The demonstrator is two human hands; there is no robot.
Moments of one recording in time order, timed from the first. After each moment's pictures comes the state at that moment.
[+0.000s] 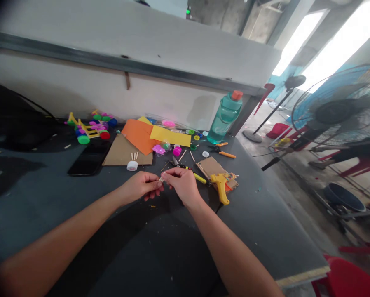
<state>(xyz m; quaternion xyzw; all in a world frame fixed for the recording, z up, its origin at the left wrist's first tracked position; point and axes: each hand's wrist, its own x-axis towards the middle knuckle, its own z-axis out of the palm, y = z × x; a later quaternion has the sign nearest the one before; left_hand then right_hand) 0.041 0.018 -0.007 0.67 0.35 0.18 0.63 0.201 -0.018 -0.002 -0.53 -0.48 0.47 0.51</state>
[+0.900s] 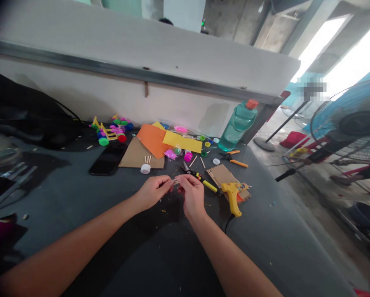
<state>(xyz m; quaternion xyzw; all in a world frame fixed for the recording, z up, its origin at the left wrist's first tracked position) 0.047 0.007 -0.012 0.77 0.38 0.31 0.41 0.180 -0.021 -0.018 -0.48 -0.33 0.51 0.64</state>
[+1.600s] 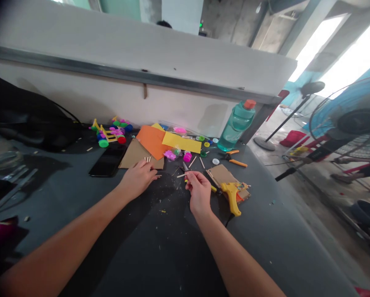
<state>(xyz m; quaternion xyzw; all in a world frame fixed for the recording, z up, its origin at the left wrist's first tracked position) -0.003 0.049 -0.023 0.90 0.38 0.19 -0.07 0.199 -0.015 -0.019 -0.47 -0.31 0.47 0.68</state>
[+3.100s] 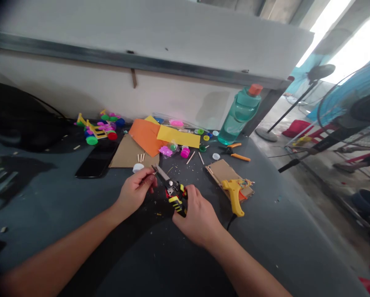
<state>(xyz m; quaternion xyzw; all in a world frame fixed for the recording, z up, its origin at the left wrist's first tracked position) 0.033 0.016 -0.026 0.67 0.41 0.44 0.43 0.213 -0.064 -0.001 -0.67 -0.70 0.20 0.18</state>
